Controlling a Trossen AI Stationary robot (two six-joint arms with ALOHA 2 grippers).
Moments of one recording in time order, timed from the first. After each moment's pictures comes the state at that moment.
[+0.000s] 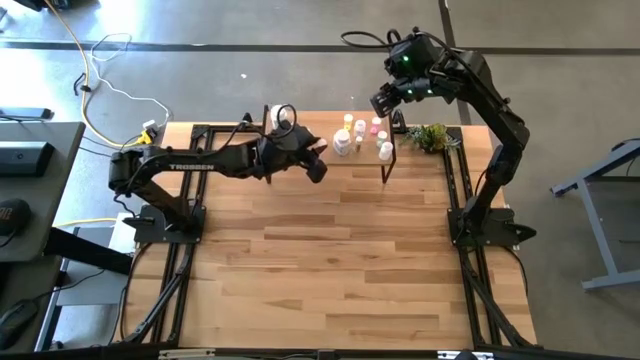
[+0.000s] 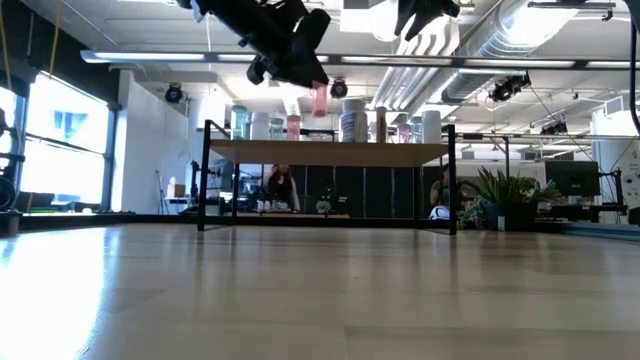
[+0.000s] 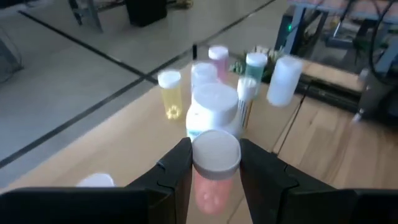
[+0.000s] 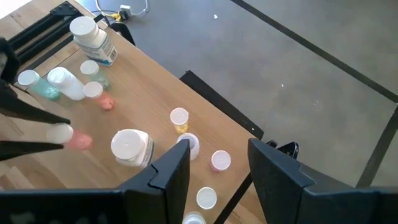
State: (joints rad) left arm 0.34 1.51 1.14 -0.05 -0.41 -0.16; right arm -0.55 1.74 2.36 -1.46 0.22 0.22
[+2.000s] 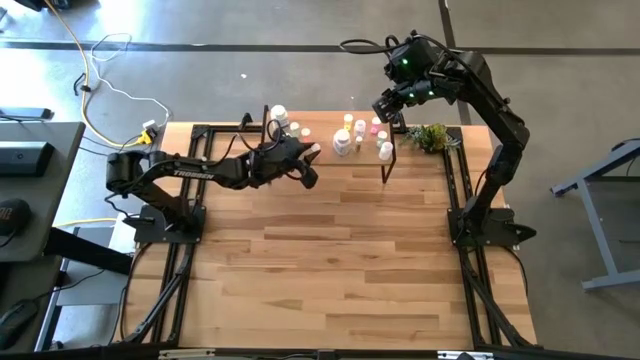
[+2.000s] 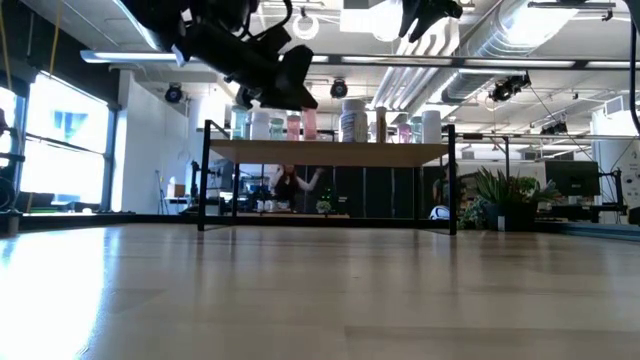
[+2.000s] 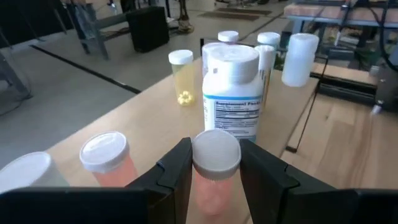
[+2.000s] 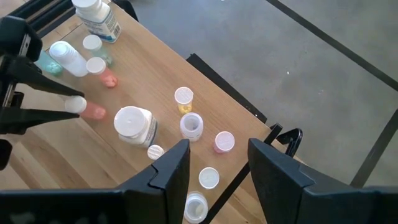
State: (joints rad) left arm 0.36 1.49 0.84 0.36 -0.41 -0.05; right arm -0.55 1.74 2.36 -1.52 0.18 0.20
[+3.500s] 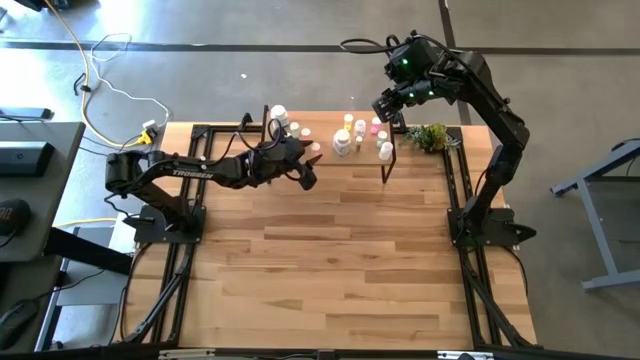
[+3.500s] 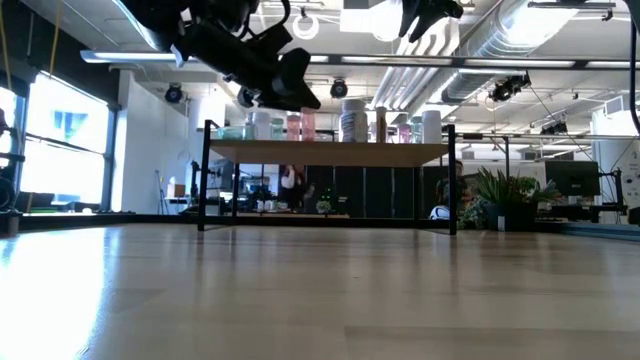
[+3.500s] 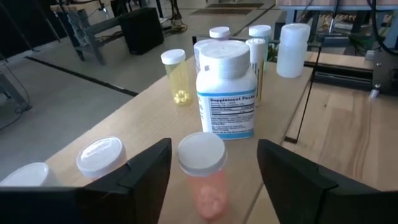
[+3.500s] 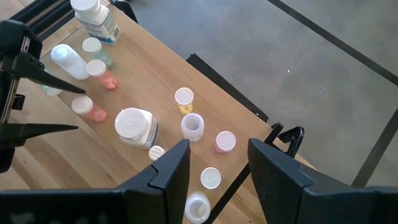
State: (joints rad) left arm 0.37 1.48 0.84 0.34 -0.37 0.03; right arm -0.55 1.74 2.36 -1.52 0.18 0.22
